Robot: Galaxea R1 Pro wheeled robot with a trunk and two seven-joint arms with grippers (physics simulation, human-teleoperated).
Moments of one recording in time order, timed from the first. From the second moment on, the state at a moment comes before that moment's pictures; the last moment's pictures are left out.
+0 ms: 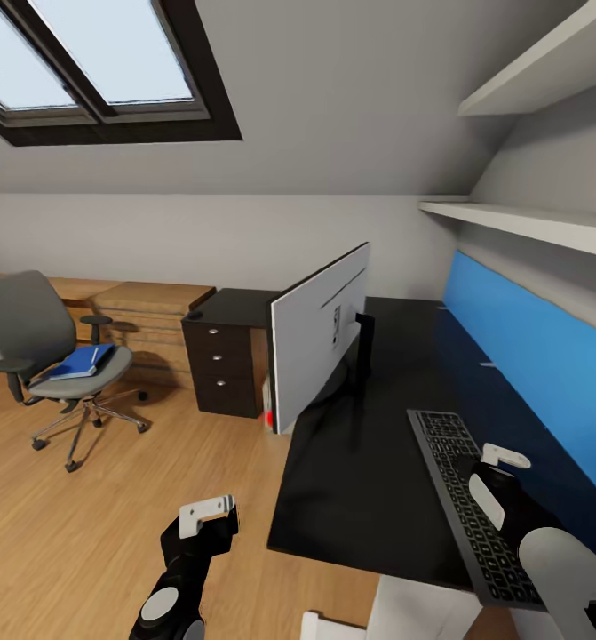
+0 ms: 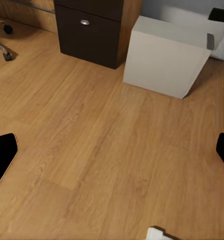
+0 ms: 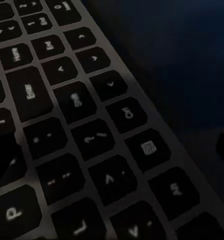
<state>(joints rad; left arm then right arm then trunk) -0.01 -0.07 -0.29 -1.61 0.22 0.39 0.50 -0.76 -0.23 0.02 -0.44 -0.38 0.19 -0.32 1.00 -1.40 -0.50</state>
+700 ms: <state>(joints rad) -0.01 -0.07 -0.30 -1.61 0.22 0.39 0.50 -0.76 -0.23 0.02 -0.44 -0.38 0.19 -0.32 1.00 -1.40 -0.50</state>
